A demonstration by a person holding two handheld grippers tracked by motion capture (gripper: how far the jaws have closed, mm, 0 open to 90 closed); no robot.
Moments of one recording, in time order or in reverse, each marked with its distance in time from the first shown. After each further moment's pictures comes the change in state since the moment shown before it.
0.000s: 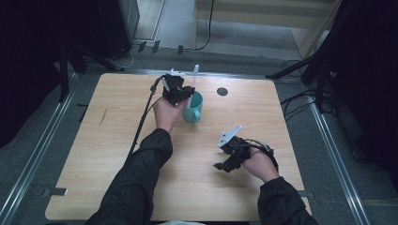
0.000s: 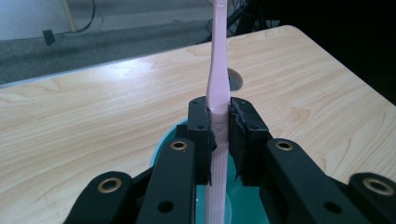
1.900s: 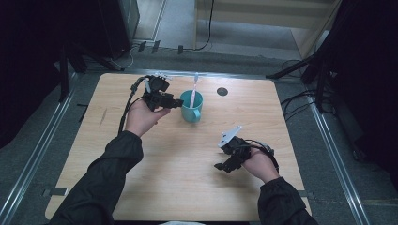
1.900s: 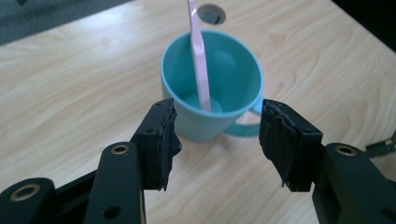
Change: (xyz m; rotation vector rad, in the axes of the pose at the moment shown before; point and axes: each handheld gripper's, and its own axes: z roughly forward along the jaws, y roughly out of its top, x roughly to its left) left arm 0.011 -0.003 -0.080 0.239 -0.064 0.103; right arm 0.000 -0.002 0.000 0.009 -0.003 0.002
